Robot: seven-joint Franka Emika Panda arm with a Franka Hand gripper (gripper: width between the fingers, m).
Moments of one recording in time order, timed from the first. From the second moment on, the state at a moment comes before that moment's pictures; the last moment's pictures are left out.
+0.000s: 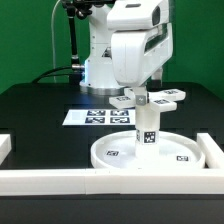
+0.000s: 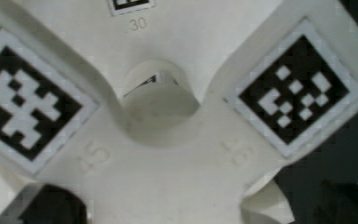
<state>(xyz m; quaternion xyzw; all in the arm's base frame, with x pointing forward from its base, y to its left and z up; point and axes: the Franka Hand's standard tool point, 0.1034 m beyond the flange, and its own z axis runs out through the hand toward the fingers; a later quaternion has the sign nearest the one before) 0.555 0.040 0.109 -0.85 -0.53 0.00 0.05</state>
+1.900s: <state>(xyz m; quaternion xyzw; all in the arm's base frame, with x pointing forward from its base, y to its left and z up) 0.557 0.030 0.107 -1.00 -0.01 -0.01 0.08</state>
